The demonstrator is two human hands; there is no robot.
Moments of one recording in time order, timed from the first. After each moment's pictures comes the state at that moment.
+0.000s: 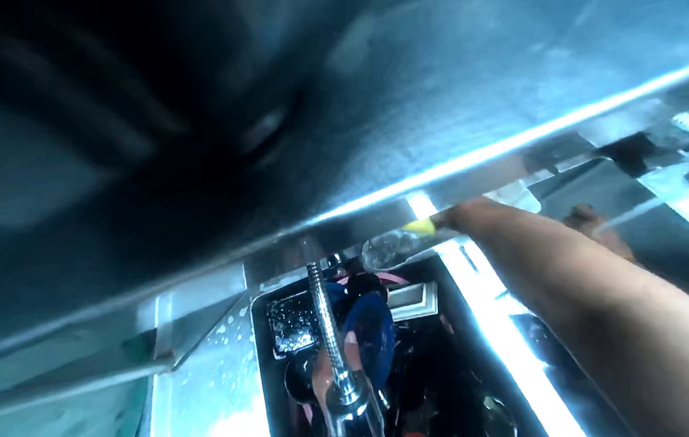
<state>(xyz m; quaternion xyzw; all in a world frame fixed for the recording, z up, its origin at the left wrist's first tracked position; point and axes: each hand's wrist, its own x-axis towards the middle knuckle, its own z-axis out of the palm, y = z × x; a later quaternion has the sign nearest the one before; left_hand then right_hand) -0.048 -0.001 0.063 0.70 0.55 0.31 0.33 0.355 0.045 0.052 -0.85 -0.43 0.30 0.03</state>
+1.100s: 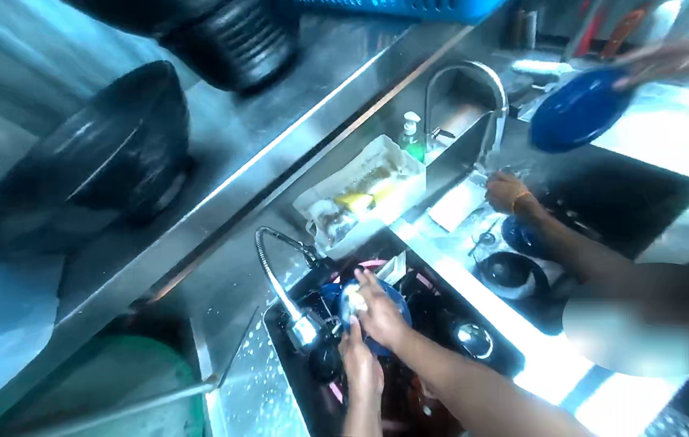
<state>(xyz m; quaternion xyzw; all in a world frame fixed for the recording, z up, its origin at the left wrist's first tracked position) -0.031 -0.073 0.099 0.44 0.51 0.28 0.69 0.060 -0.094 0.079 -0.78 -0.34 0.29 0.44</state>
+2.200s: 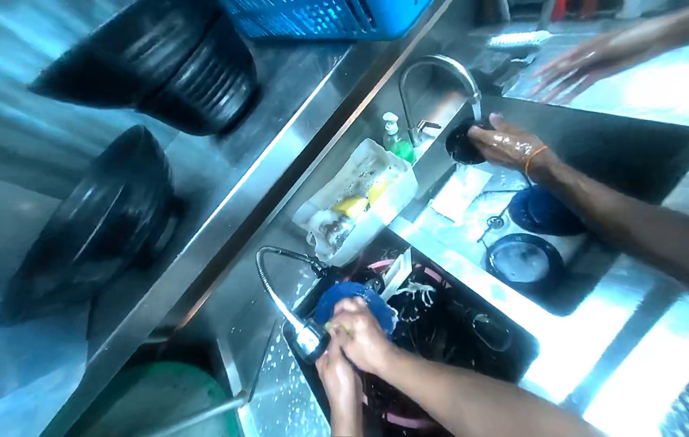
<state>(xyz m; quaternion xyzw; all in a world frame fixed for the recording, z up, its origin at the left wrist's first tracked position) -0.059 -0.034 0.133 0.59 0.46 0.33 0.57 0.022 -0.071 0.120 -0.68 -0.34 0.24 0.60</state>
